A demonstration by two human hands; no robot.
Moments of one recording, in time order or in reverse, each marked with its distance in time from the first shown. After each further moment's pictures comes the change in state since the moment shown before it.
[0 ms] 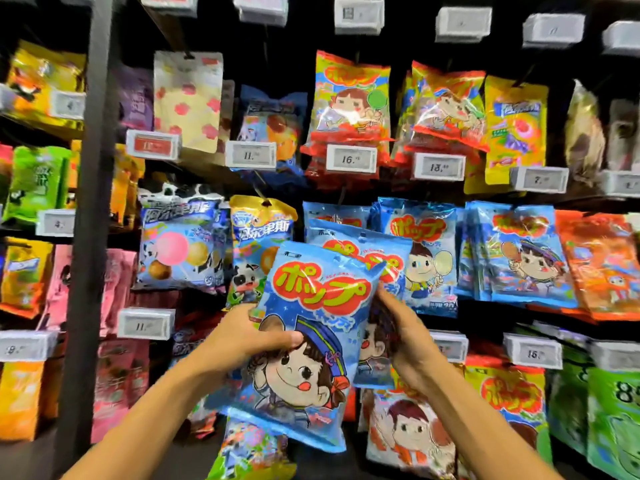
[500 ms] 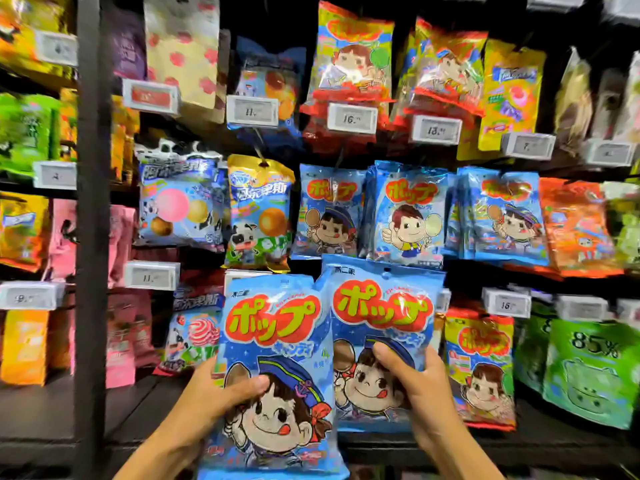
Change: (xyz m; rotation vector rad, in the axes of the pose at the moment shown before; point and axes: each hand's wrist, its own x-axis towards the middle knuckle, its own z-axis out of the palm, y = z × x) left_hand -0.116 -0.092 0.006 -0.274 0.139 -0.238; right_hand -0.116 0.070 -0.026 -0.187 0.268 -0.088
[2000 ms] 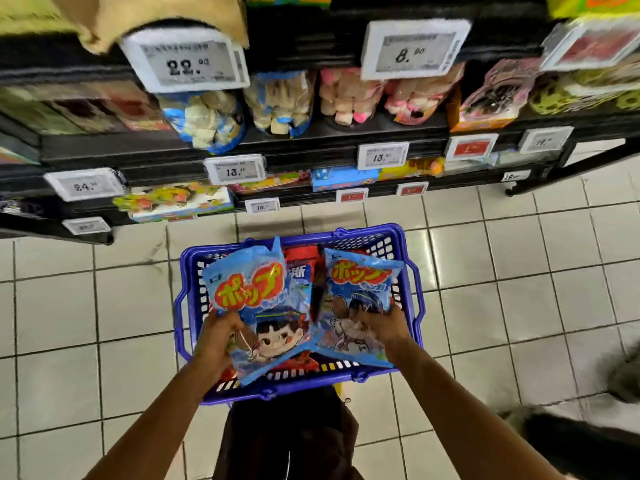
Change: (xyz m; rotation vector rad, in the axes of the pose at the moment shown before) left_hand -0.360 -0.784 0.114 0.089 0.331 -1.398; right_hand -0.474 0.683 -0.371 -0.400 0.333 1.463
